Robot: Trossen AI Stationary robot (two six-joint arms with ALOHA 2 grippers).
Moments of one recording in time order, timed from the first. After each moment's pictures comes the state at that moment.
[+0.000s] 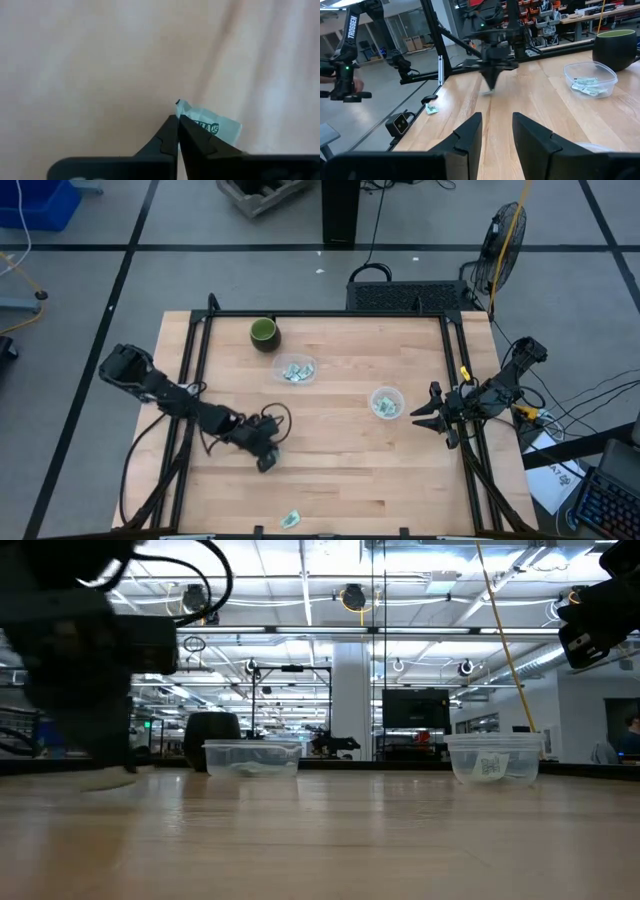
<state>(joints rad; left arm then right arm) -0.45 1.51 0.59 -0.04 -0.13 -0.91 0.75 0.03 0.07 -0.14 0.60 0.30</state>
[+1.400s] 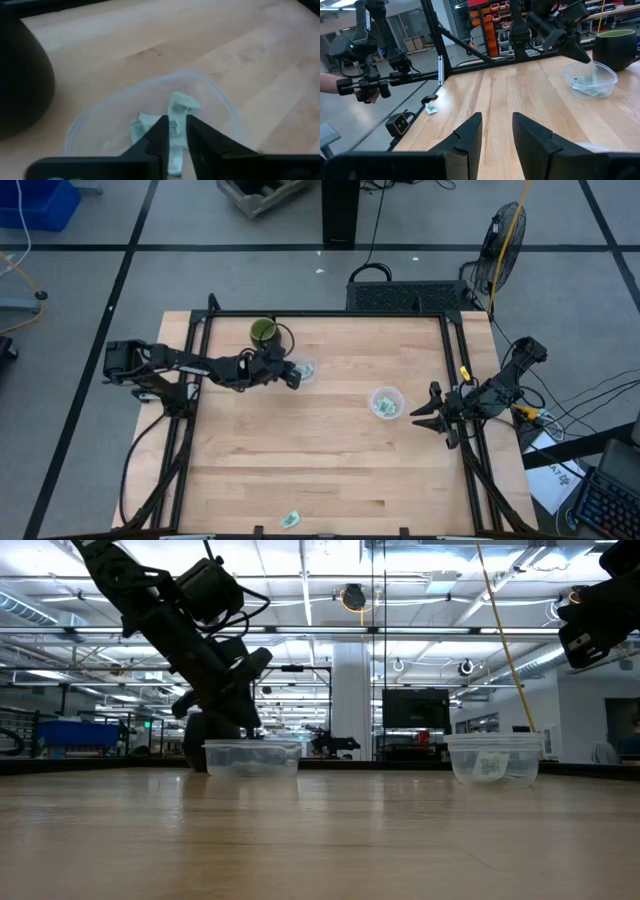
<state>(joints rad) 0.18 1.49 0.65 0.10 -0.38 -0.68 0.75 0.03 0.07 -0.14 0.60 0.30</state>
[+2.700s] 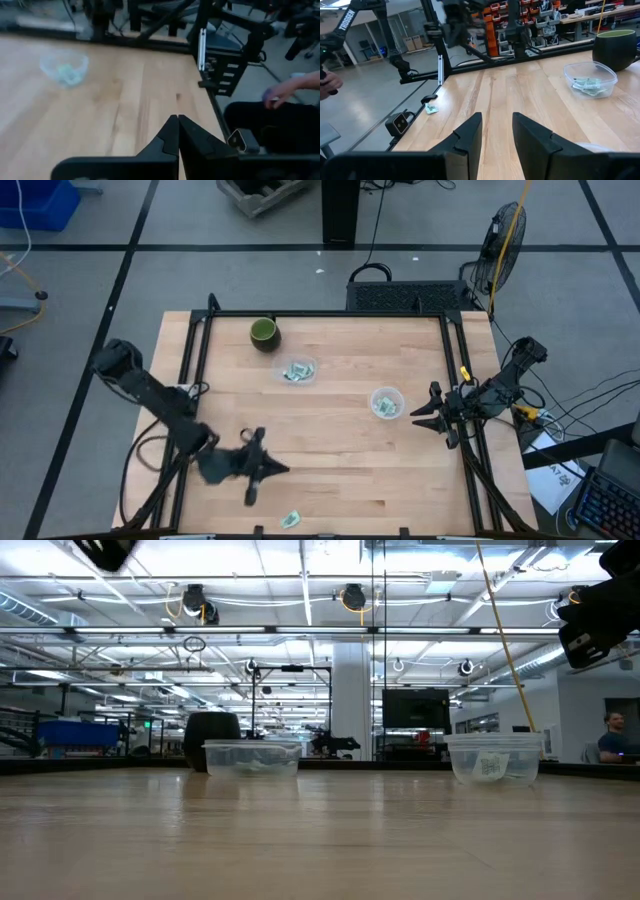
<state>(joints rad) -0.76 1.42 0.74 0.30 -0.61 -0.42 0.75 0.03 0.07 -0.14 0.60 0.30</state>
